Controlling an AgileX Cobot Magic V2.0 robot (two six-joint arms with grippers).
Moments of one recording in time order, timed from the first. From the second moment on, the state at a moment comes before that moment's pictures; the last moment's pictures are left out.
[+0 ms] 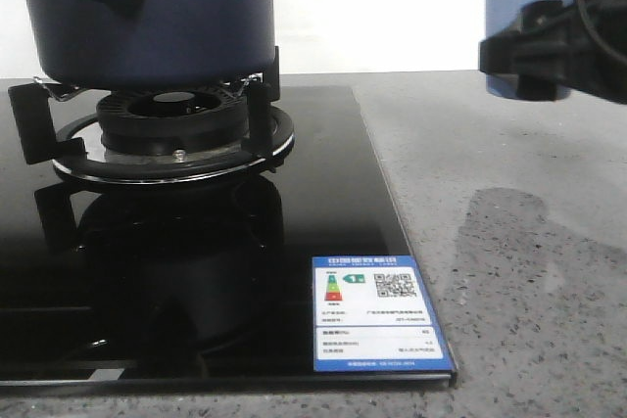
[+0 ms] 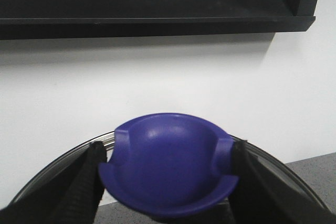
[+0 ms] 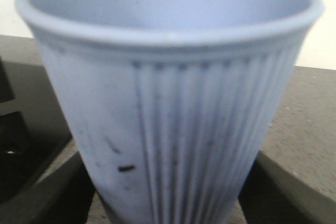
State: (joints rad) left arm -0.35 1.04 -0.94 -0.45 -0.06 0.43; right arm 0.38 1.35 -0.44 0.33 -0.73 -0.26
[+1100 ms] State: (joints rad) left arm -0.21 1.04 -0.94 -0.51 -0.04 0.43; right arm 0.51 1.45 -1.23 -0.32 0.27 -0.30
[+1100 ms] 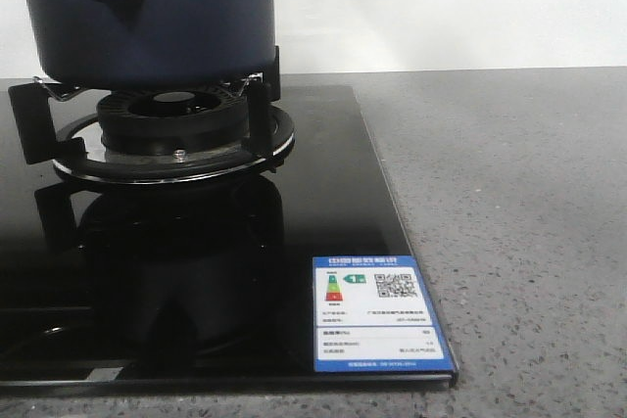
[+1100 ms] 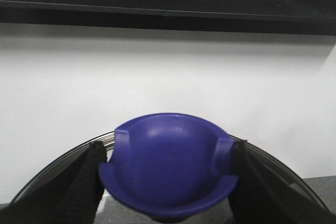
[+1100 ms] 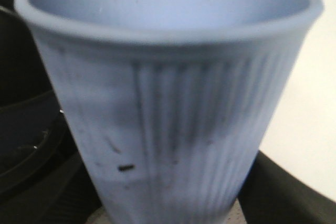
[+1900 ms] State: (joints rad) left arm -0.21 1.04 -0.94 -0.52 -0.02 0.43; right arm 0.64 1.57 -1.36 -0.96 0.42 -0.30
